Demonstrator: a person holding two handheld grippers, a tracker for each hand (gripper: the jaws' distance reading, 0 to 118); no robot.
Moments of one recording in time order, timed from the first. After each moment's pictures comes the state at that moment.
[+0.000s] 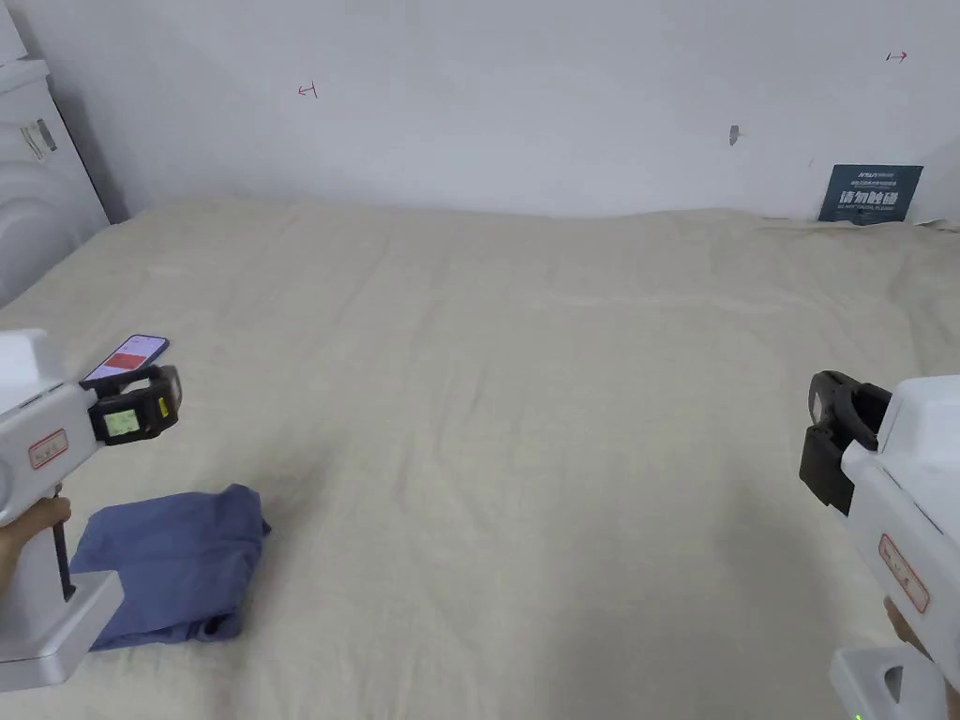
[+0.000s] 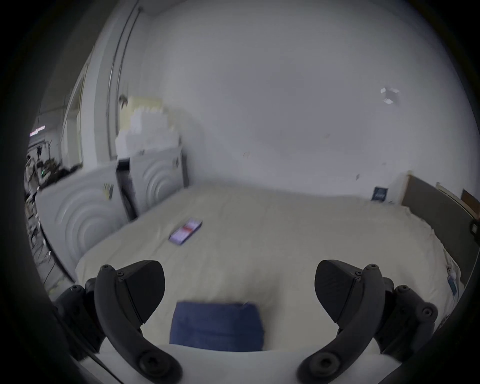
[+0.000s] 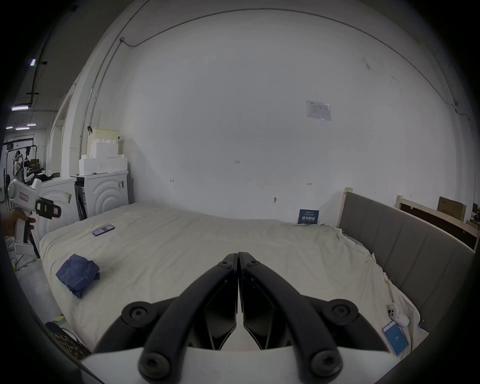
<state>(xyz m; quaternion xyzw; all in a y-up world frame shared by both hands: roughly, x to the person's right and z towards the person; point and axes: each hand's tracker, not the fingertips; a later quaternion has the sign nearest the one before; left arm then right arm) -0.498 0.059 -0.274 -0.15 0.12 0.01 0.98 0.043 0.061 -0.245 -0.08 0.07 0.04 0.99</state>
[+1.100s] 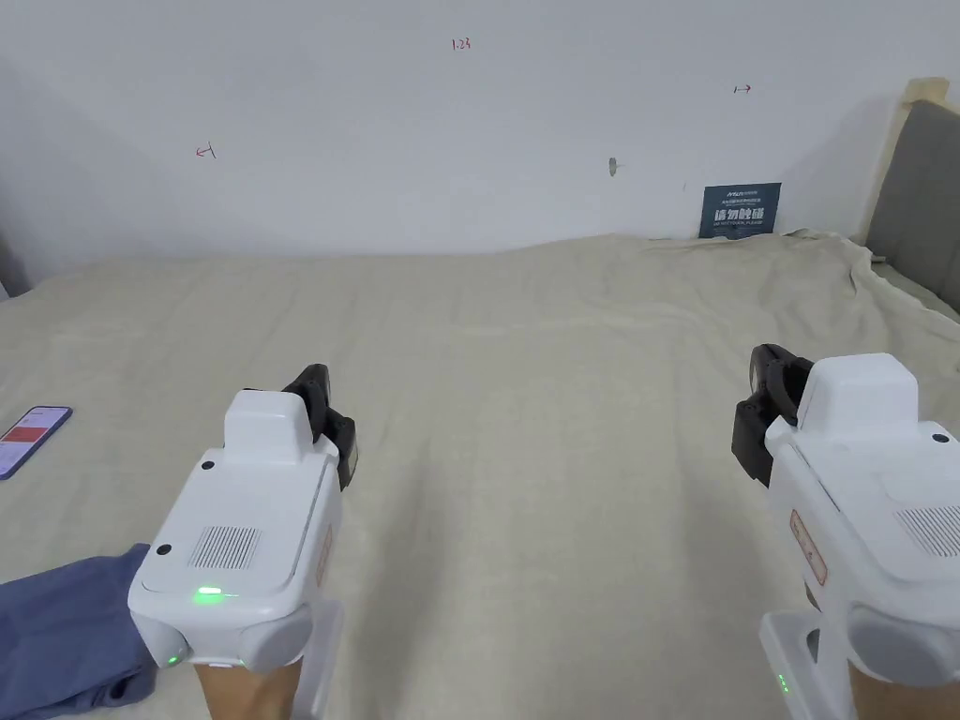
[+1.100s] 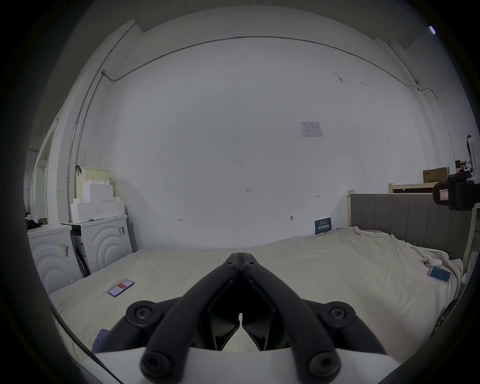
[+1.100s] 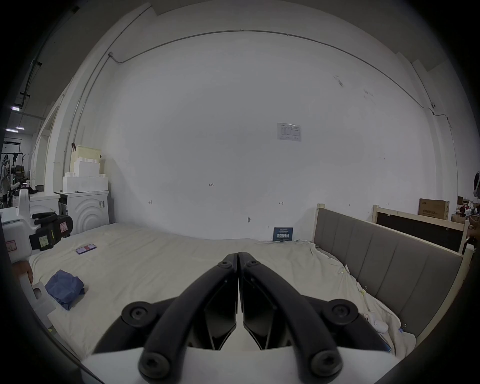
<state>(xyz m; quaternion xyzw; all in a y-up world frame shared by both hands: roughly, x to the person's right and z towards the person) -0.244 0.032 -0.254 0.01 0.01 -0.06 1.00 0.103 0.063 -0.218 -0.02 0.01 0.03 1.00</state>
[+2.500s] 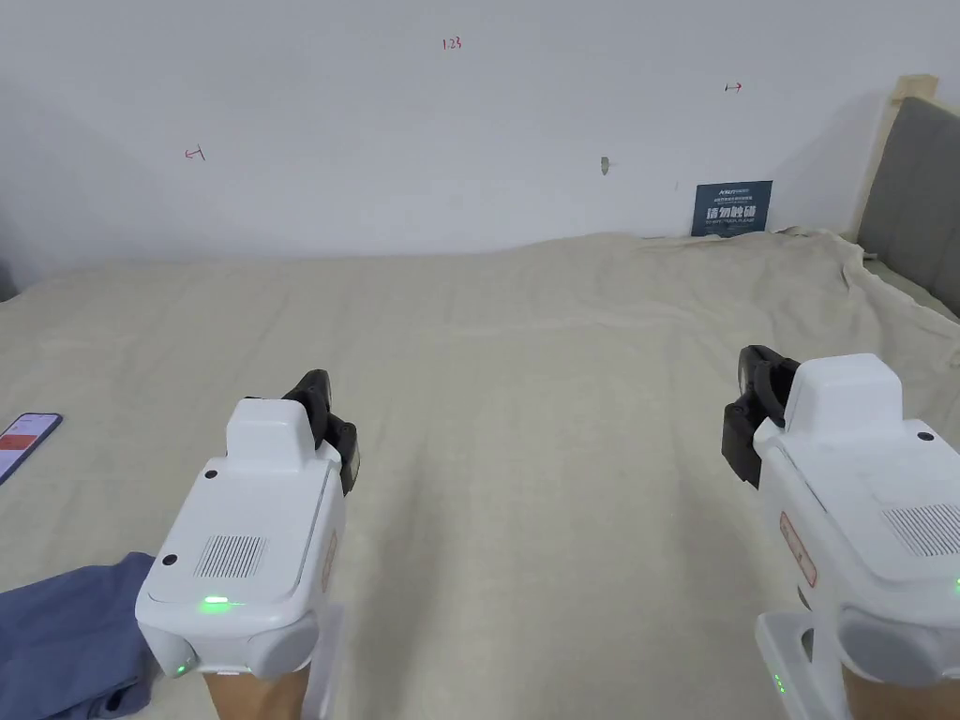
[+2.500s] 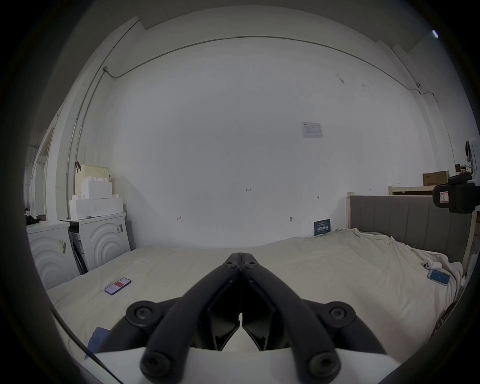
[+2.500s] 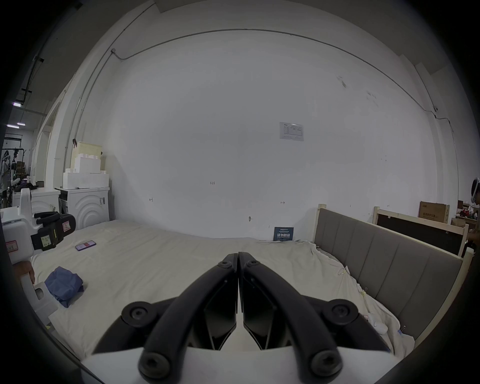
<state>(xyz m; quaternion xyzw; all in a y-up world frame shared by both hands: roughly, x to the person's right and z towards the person) -0.244 0.030 -0.261 0.01 0.00 -0.05 1.00 0.093 0.066 -0.220 -0.02 0.01 0.04 1.00</state>
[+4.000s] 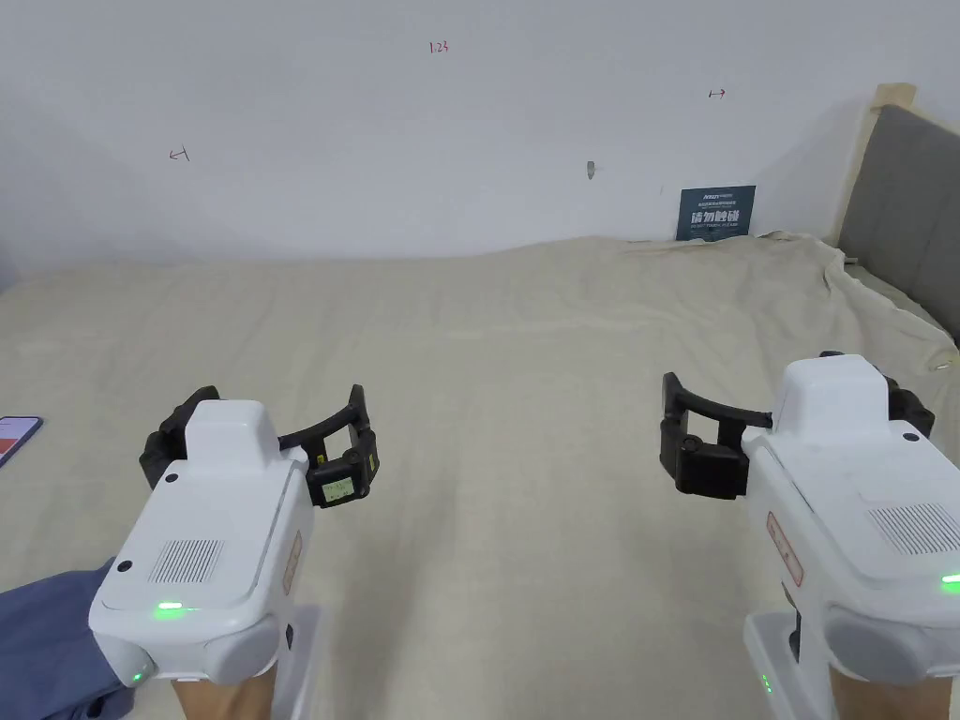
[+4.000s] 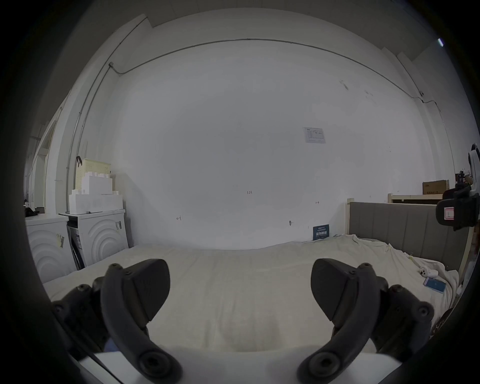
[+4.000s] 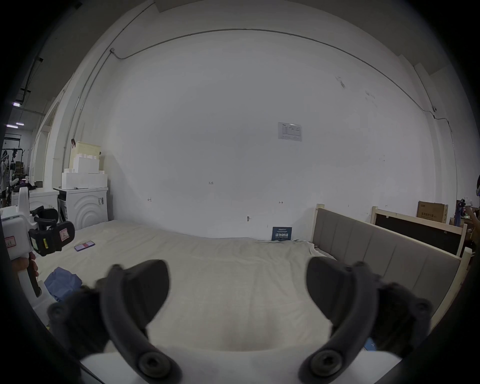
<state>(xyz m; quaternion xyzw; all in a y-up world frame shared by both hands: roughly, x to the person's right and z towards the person) -0.257 0.033 -0.259 0.02 0.00 -0.03 1.00 0.093 0.068 -0.217 -0.03 0.00 0.04 1.00</state>
